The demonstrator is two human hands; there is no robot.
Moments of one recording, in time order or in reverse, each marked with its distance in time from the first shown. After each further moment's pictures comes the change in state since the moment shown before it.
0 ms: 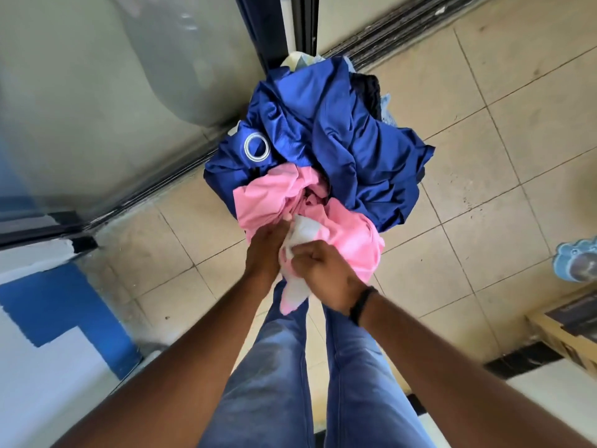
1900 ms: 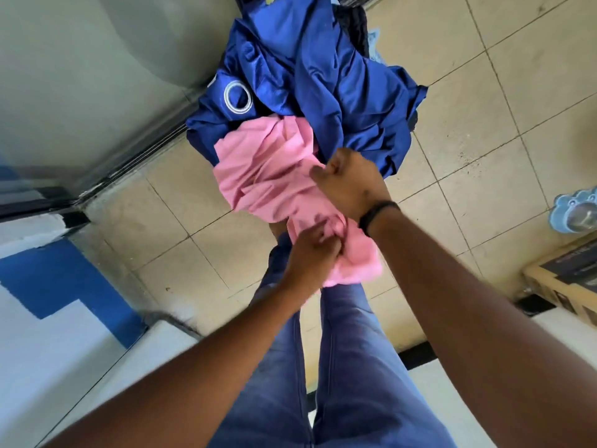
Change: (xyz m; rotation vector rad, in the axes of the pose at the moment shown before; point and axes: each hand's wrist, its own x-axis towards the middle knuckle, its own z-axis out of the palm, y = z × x) left_hand -0.081 -0.048 0.071 0.266 -0.128 0.176; right_hand 0.010 0.006 -0.056 -0.414 0.423 0.083
